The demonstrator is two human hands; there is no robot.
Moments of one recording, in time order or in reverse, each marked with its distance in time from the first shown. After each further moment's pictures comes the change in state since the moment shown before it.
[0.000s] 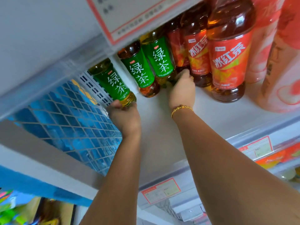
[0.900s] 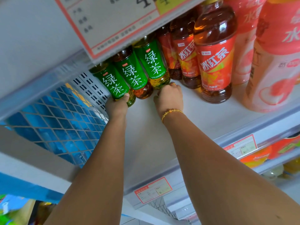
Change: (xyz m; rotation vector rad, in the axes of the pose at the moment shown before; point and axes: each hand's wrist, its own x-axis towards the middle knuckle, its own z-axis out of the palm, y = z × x) left_hand 0.027 0.011 0.015 0.049 -0.256 -0.148; right_hand -0.010 0.003 -0.001 -0.431 -0.163 -0.290
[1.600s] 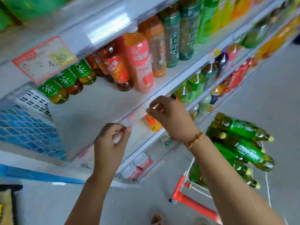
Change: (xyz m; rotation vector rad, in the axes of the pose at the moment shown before) left_hand -0.286 0.036 -0.061 0.162 -0.630 0.475; right_hand -0.206 0.110 -0.229 0.379 -0.057 0.159
